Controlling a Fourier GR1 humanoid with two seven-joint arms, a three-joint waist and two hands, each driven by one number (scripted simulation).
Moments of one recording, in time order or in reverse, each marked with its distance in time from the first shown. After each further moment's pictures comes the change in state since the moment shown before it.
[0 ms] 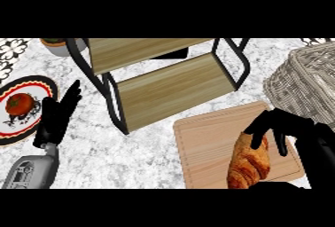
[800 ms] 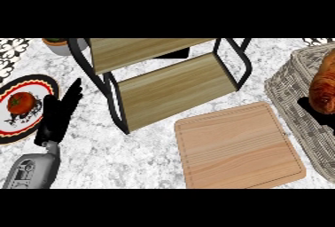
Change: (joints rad) left arm -0.013 -0.007 0.001 -0.006 -0.009 -0.005 0.013; right arm -0.616 -0.243 -0.394 0.134 -0.237 0.203 0.354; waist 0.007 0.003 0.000
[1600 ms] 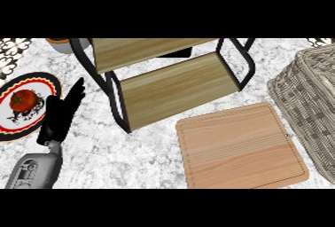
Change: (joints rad) left arm -0.005 -0.014 -0.002 -0.001 -0.010 -0.011 -0.012; right arm 0.101 -0.523 -0.173 0.526 0.132 0.028 -0.446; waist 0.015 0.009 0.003
